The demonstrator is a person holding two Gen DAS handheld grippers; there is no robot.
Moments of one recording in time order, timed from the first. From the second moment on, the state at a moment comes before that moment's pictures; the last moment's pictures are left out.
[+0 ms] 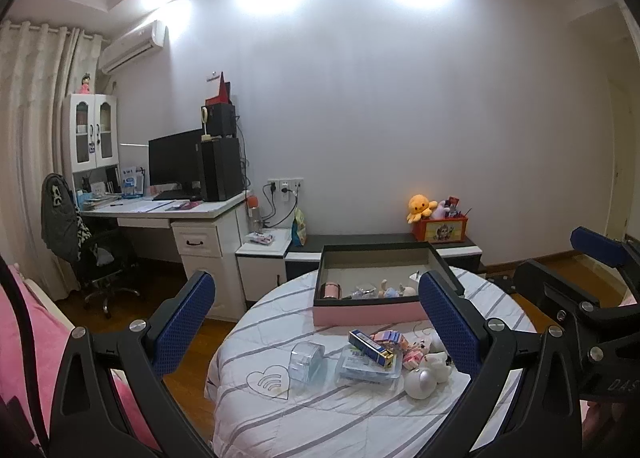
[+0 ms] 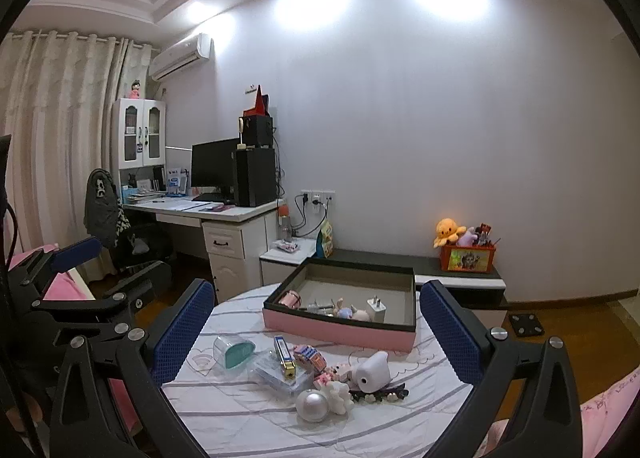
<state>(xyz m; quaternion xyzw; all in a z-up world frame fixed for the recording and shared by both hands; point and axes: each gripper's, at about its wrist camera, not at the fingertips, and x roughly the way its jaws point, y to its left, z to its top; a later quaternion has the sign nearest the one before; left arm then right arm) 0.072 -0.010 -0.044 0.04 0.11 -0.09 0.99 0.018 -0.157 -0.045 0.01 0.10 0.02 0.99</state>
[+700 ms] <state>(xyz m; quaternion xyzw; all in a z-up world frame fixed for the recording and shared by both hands) 0.170 0.018 -0.163 0.04 0.30 -0.06 0.95 0.122 -0.185 -0.192 0.04 0.32 0.03 0.94</state>
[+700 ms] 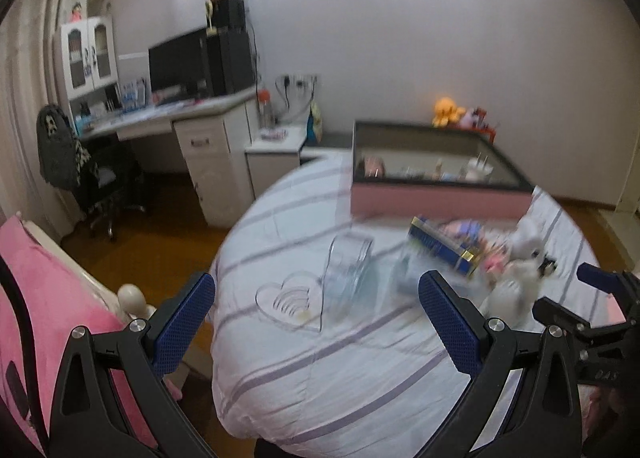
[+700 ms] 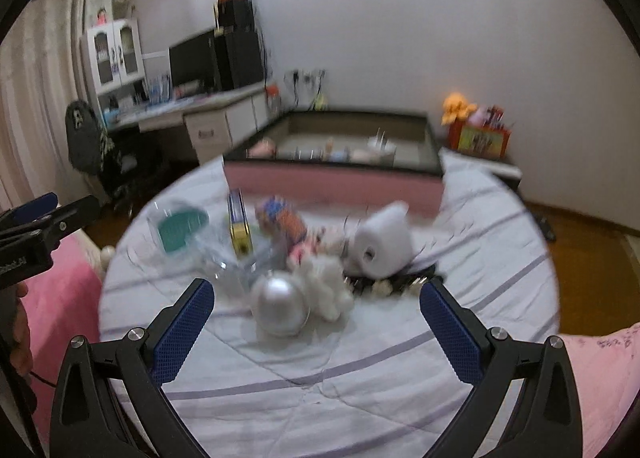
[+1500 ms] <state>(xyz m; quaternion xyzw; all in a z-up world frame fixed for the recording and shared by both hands) 0.265 -0.003 -0.232 0.04 0.41 -0.10 0.91 0.167 -0.196 -0.234 0.06 0.39 0.08 0.91</state>
